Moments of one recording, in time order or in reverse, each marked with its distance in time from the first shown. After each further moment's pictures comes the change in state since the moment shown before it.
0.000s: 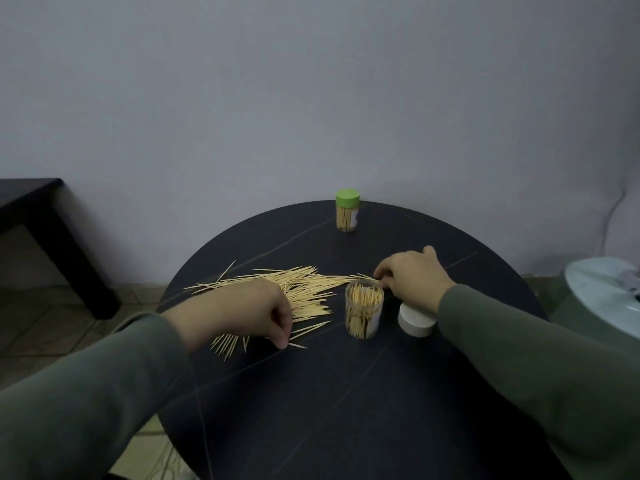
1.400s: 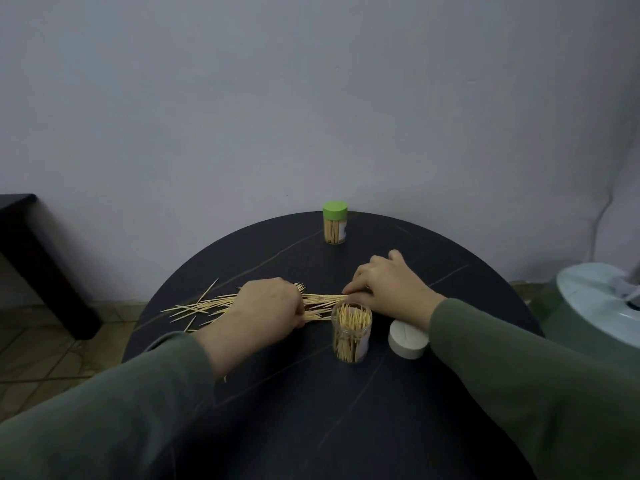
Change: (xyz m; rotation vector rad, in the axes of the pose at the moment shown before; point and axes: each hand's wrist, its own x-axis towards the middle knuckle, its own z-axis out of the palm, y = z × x) left_hand 0.048 0.033 -0.006 0.312 0.252 -0.148; right_hand 0.017 0.002 0.005 0.010 0.103 -0.287
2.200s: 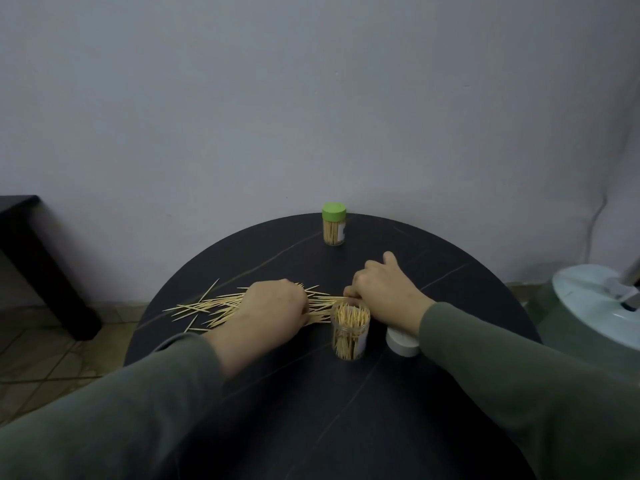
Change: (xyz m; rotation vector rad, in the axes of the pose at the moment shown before) left_hand -0.007 0.010 0.000 0.057 0.073 -0.001; right_hand -0.004 -0.021 -0.010 -0.264 -0.117 -0.002
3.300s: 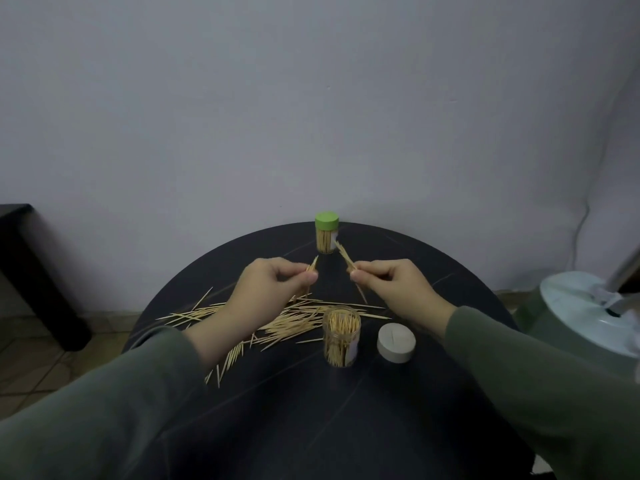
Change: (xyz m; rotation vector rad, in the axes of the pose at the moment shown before) left_hand -0.005 -0.004 -0.017 -1.142 0.354 -0.148; right_hand -0.038 0.012 -0.012 1.438 0.339 0.267
